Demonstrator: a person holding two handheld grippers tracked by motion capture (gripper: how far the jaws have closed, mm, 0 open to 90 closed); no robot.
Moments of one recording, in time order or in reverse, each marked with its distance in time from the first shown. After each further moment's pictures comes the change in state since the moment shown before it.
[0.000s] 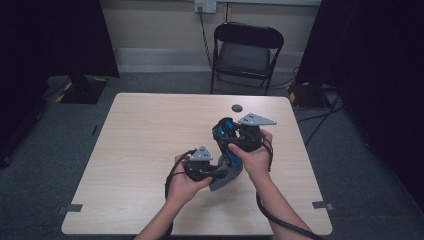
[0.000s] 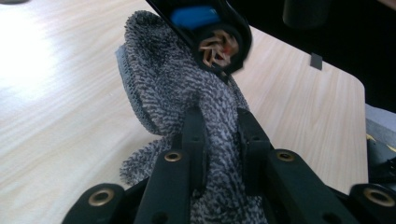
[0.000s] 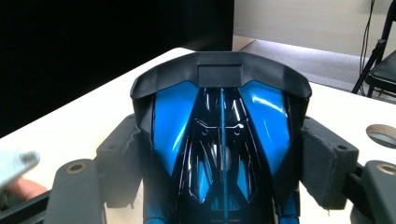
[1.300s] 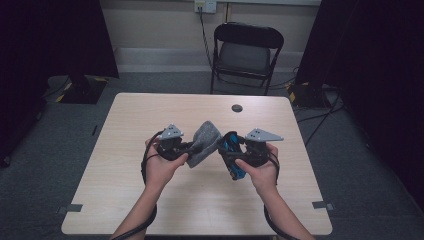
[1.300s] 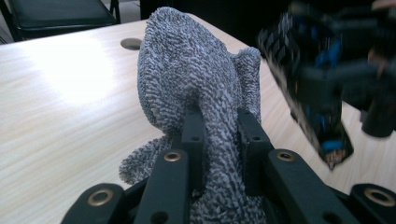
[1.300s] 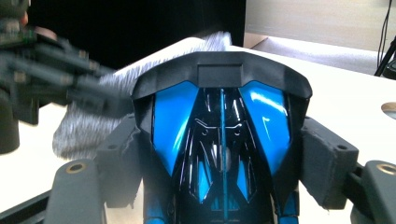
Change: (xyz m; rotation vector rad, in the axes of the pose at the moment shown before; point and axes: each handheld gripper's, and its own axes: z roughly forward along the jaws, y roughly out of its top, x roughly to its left) left arm 0.048 0.025 -0.067 -0.156 0.188 -0.119; right arm 0.001 -0.041 -0.020 0.004 0.054 -0.008
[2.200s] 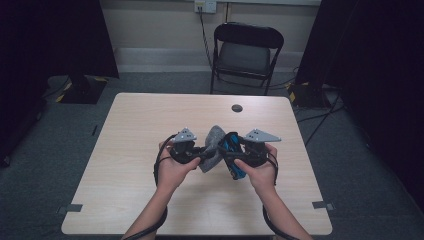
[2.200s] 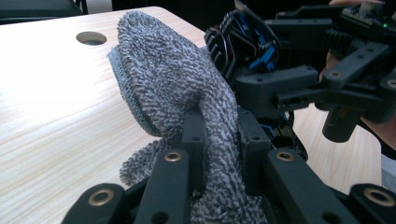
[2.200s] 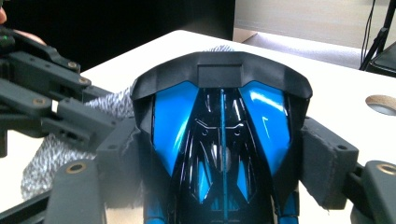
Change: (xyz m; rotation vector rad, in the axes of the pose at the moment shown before) left arm -0.021 -0.007 0.026 0.034 -0.099 0.007; right arm -0.004 -0.003 0.005 0.011 -0.046 -0.009
